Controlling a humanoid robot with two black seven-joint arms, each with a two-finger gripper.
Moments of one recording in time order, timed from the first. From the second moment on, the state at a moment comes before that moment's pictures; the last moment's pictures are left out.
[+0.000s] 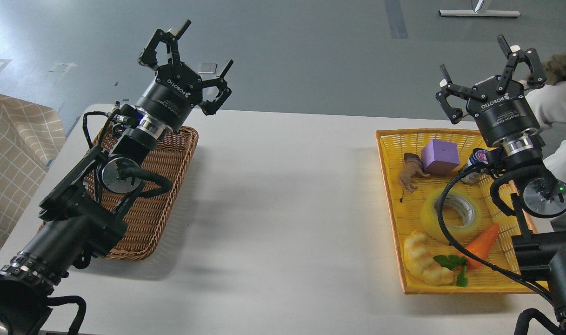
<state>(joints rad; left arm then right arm) -0.54 0.24 -1.14 -1.06 0.21 -0.49 -0.19 0.48 -0.11 1.59 1.01 -0.22 0.49 -0.14</state>
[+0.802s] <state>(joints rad) -0.55 0.24 -1.14 -1.06 0.22 -0.49 -0.19 0.47 -0.11 1.59 1.01 -0.22 0.49 -0.14</state>
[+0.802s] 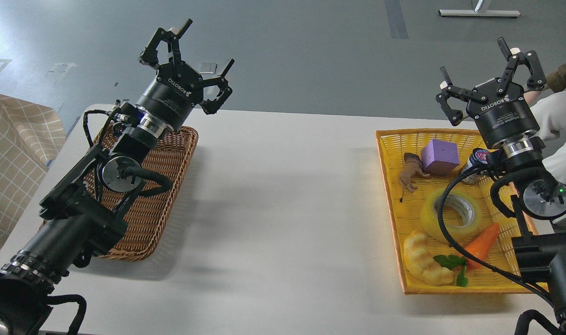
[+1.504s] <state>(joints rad) -0.55 0.24 -1.14 -1.06 0.22 -0.49 -0.19 0.47 -0.11 1.59 1.01 -0.22 0.49 -0.14</state>
